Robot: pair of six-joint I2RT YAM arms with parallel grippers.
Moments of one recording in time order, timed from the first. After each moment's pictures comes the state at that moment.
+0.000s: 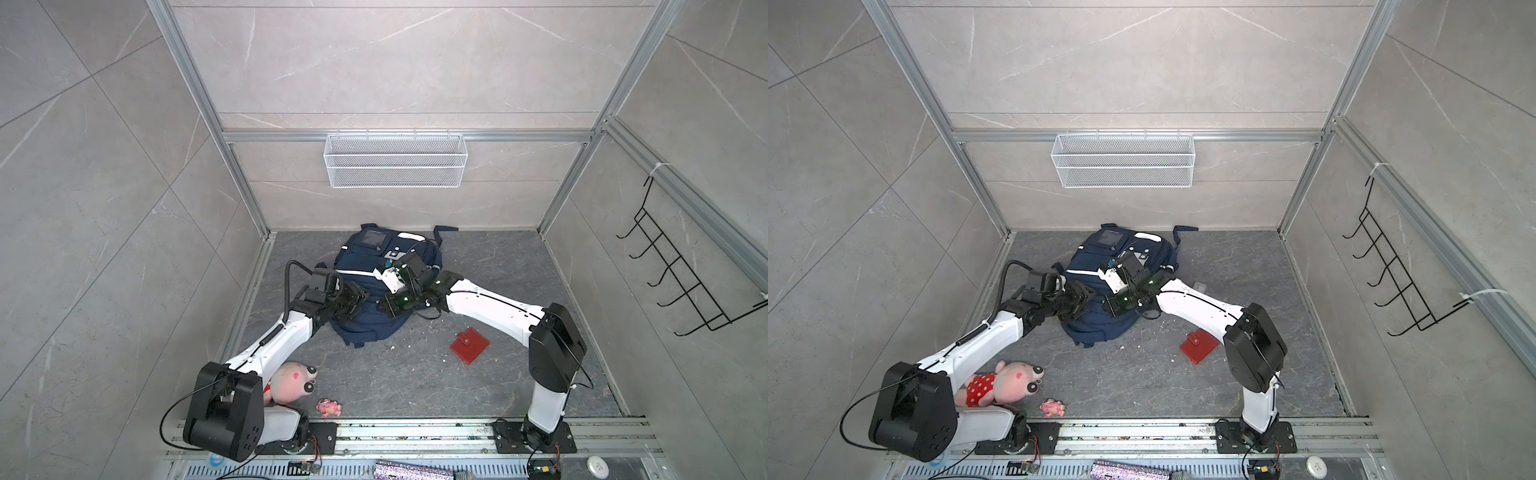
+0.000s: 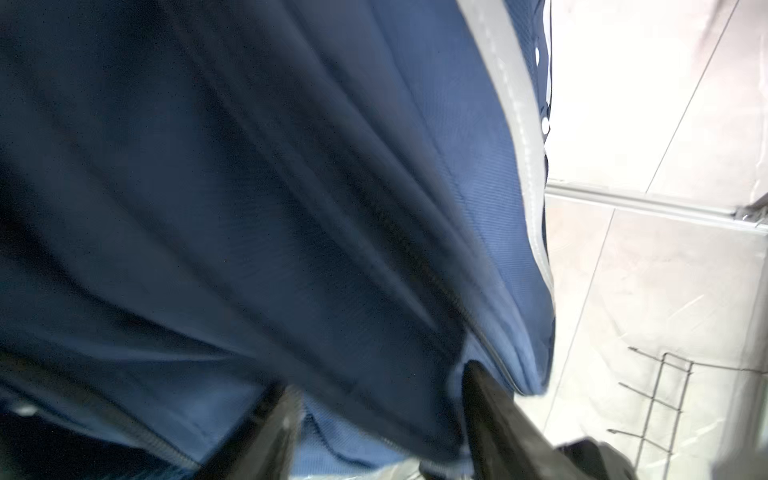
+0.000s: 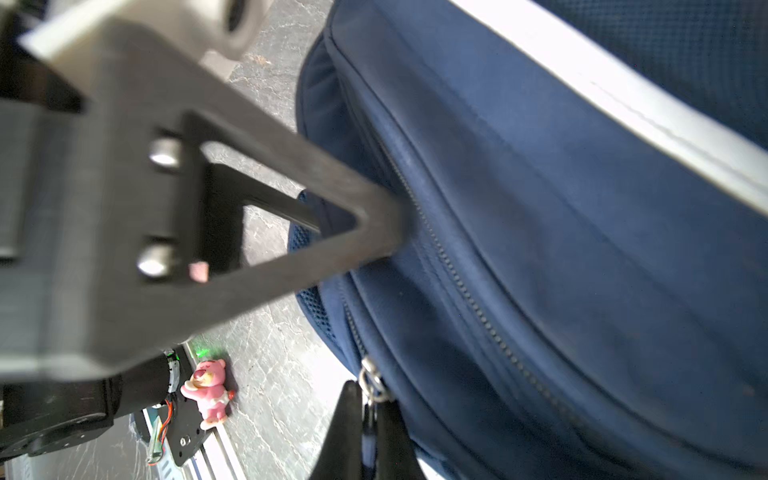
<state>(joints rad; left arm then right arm) -0.33 1.35 0.84 -0.26 0.39 -1.14 0.81 1.86 1.51 -0.51 -0.34 0.27</state>
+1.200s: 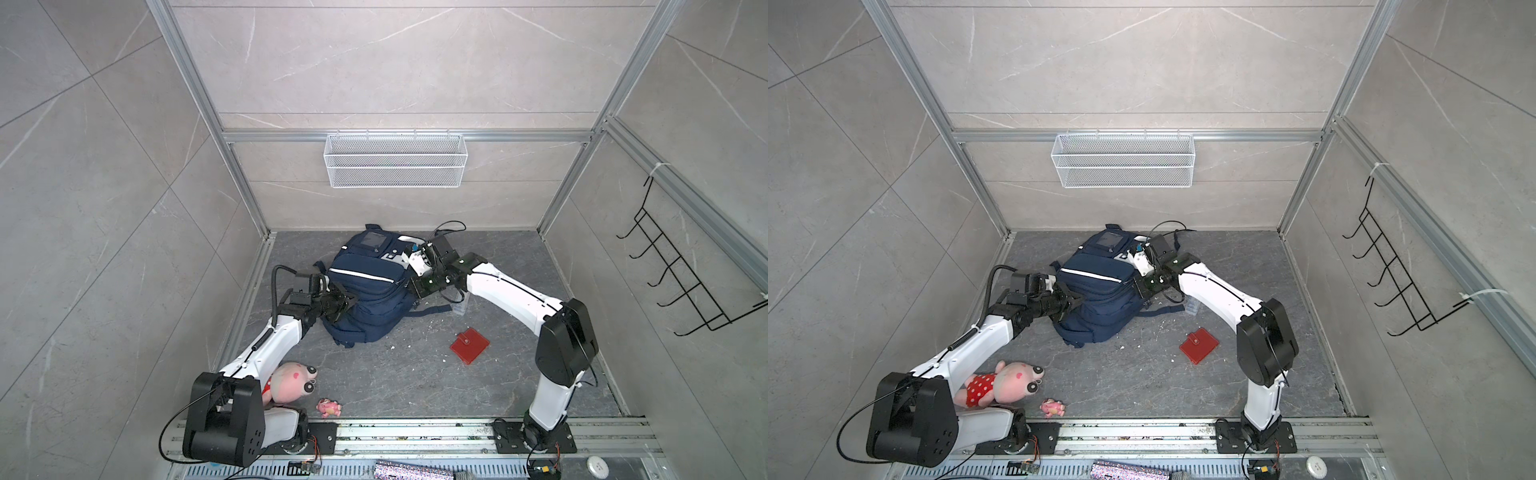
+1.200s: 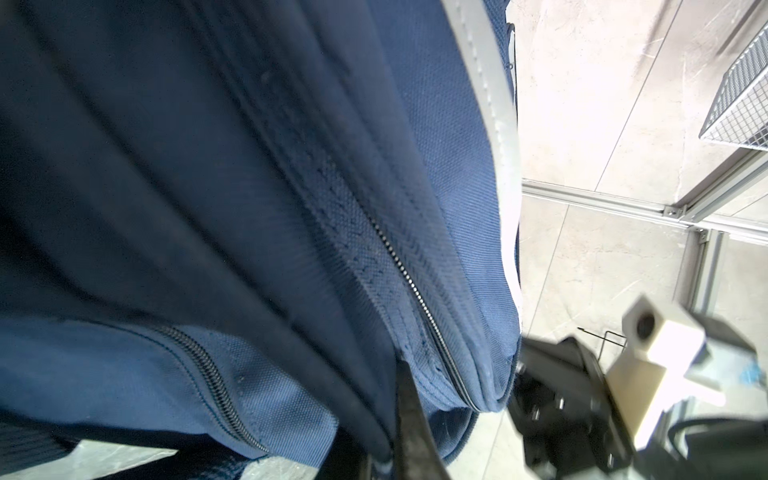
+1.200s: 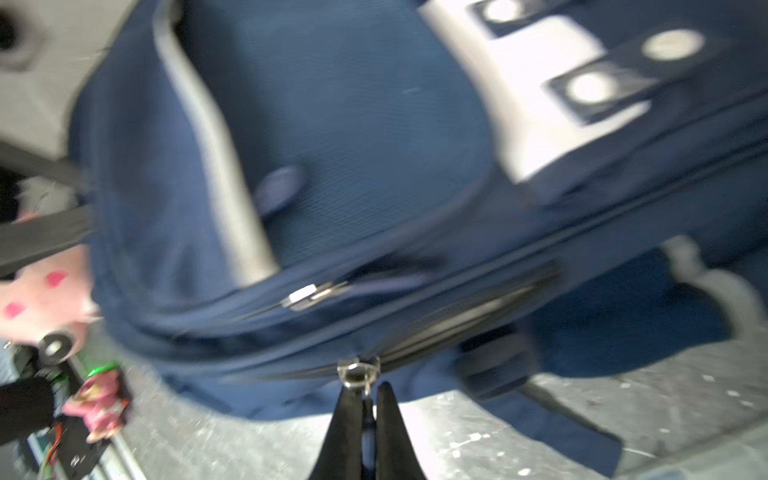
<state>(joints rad) -0.17 1.29 0.78 -0.24 0.54 -1.07 0.58 1.87 1.60 -0.71 -0.25 0.10</state>
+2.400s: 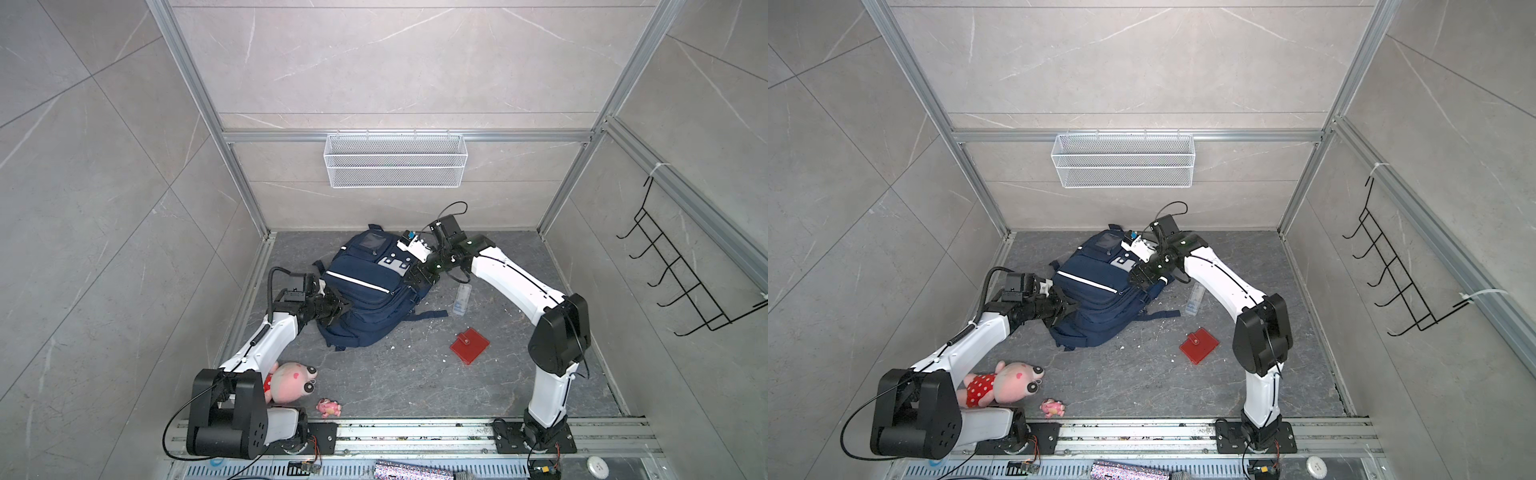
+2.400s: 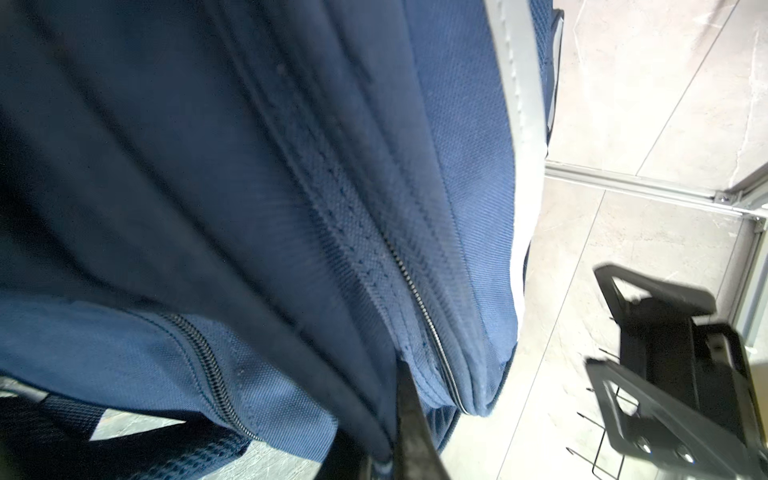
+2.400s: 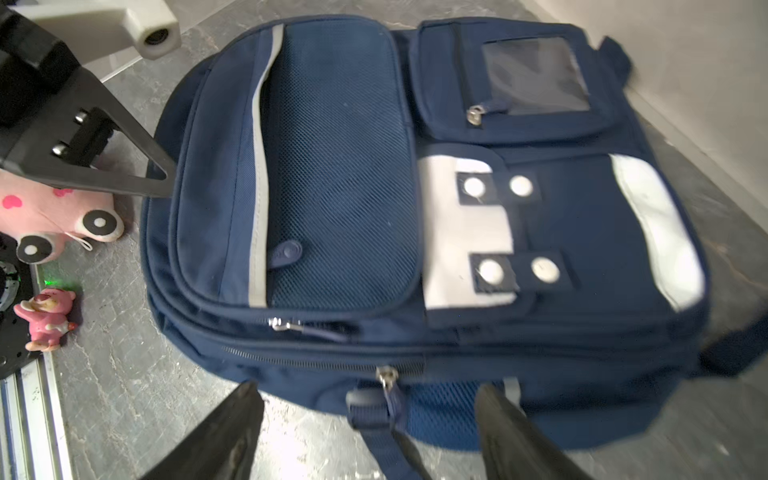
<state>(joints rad) -0.12 1.32 0.81 -0.36 0.63 -0.94 0.53 1.95 1.79 -0.80 -0.44 -0.39</state>
